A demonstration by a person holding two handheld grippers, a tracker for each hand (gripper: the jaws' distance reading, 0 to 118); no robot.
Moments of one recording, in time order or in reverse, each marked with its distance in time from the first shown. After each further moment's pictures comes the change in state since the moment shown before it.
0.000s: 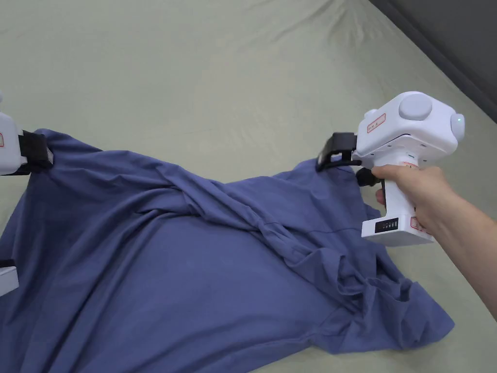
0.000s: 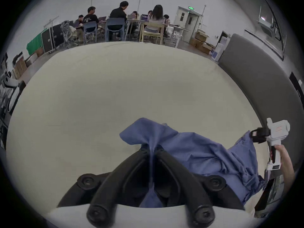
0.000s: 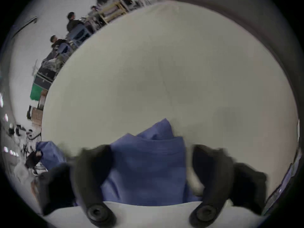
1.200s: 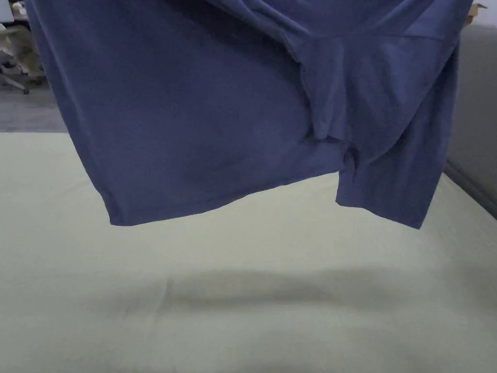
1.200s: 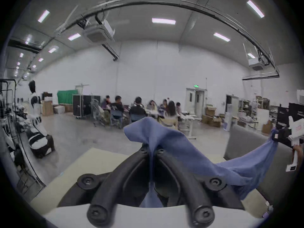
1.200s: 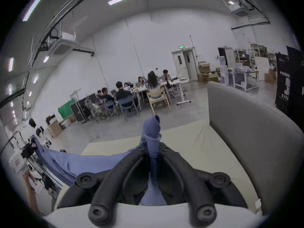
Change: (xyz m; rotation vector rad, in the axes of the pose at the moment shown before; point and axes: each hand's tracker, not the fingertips) left arm -0.007 0.270 0.410 0.883 0.250 -0.010; right arm -0.204 0.119 0.513 0.834 0.269 0.275
